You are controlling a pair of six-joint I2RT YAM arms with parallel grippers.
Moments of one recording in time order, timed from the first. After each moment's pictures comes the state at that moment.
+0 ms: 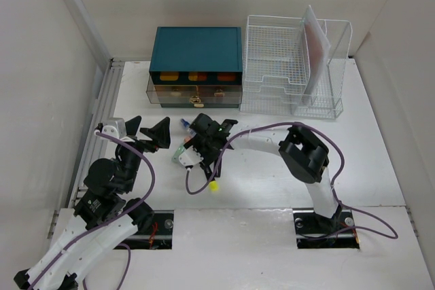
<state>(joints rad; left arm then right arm) -0.71 0.30 0.64 -0.14 -0.49 -0.23 1.00 2.08 1.53 -0.52 -0.18 -1.34</state>
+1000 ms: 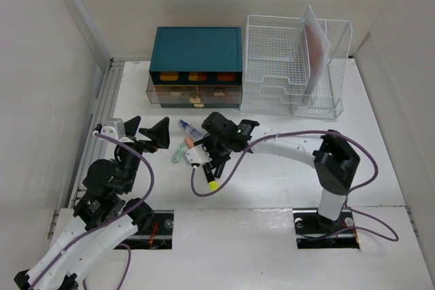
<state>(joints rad) -0.71 0.29 0.64 -0.14 -0.49 -0.23 1.01 1.82 1.36 -0.56 -0.22 -1.12</state>
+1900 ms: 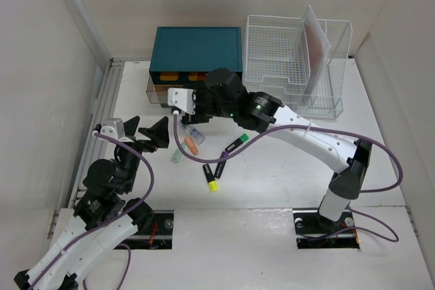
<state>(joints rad) -0.71 0.29 0.64 -0.14 -0.51 -0.23 1.02 1.73 1.84 -0.53 -0.14 -0.78</state>
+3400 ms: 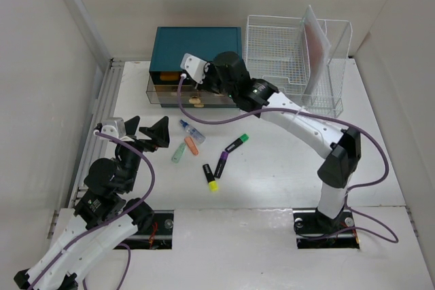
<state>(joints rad) -0.71 0.30 0.64 -0.14 -0.52 -0.23 0.86 1.86 1.86 -0.33 0.15 -0.69</state>
